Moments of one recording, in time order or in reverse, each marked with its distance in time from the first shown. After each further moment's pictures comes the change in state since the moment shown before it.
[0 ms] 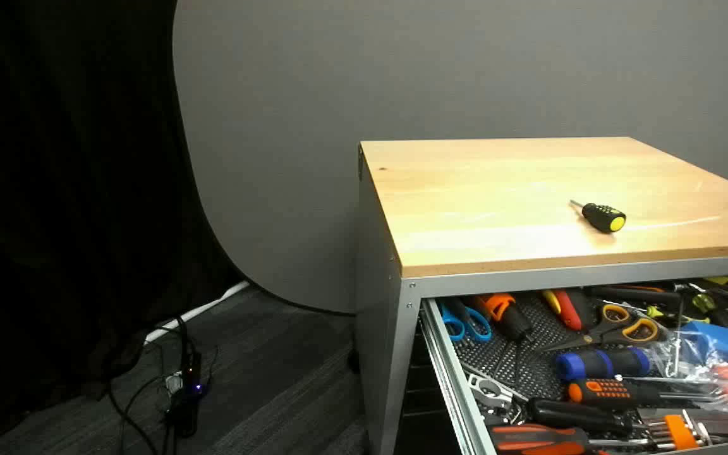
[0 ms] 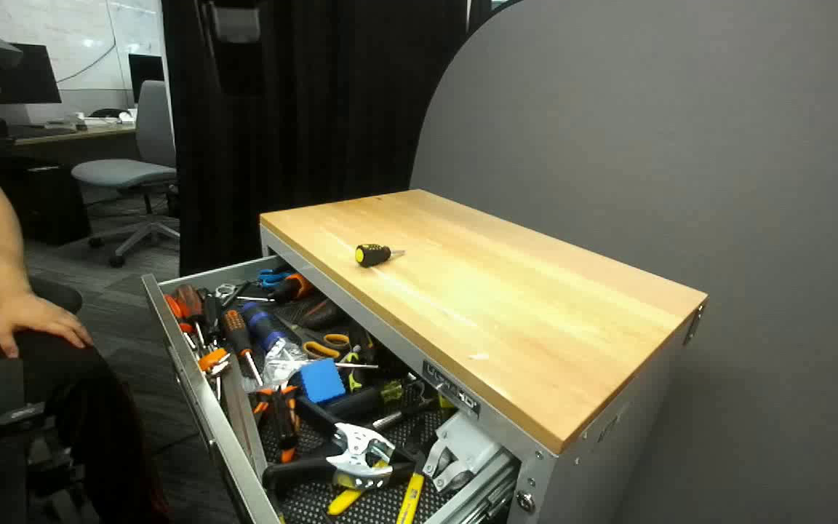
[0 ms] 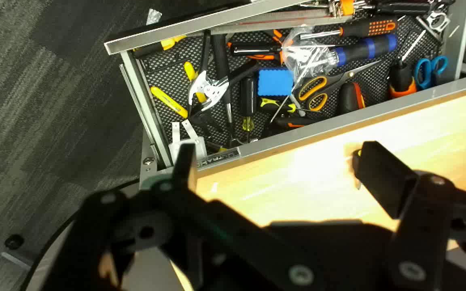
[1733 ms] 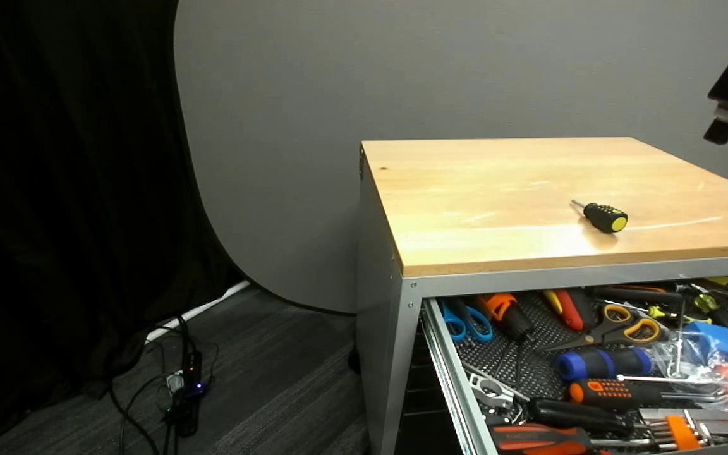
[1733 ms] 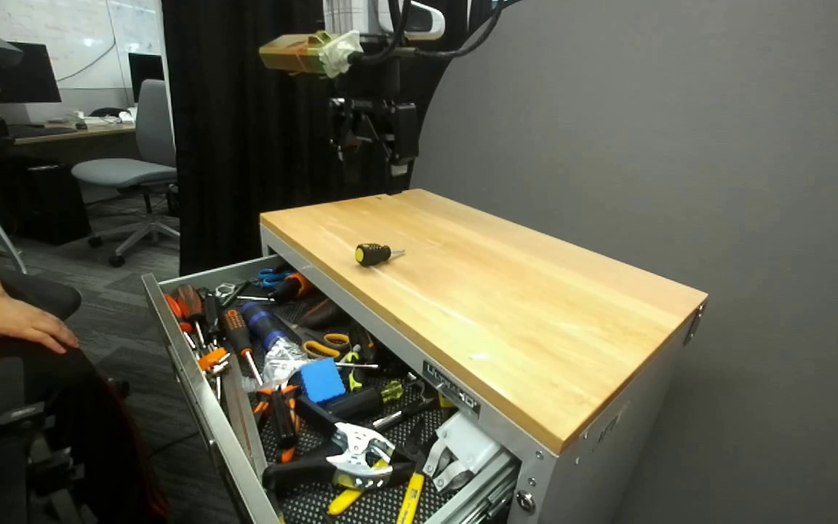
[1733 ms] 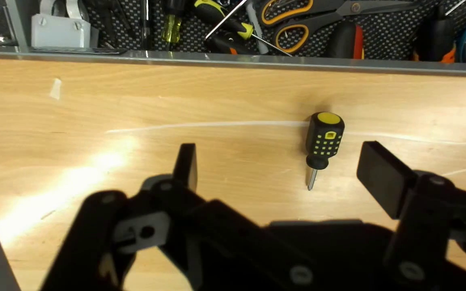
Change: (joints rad) arm 0.118 0.684 0.313 0.378 -0.119 0.284 0.194
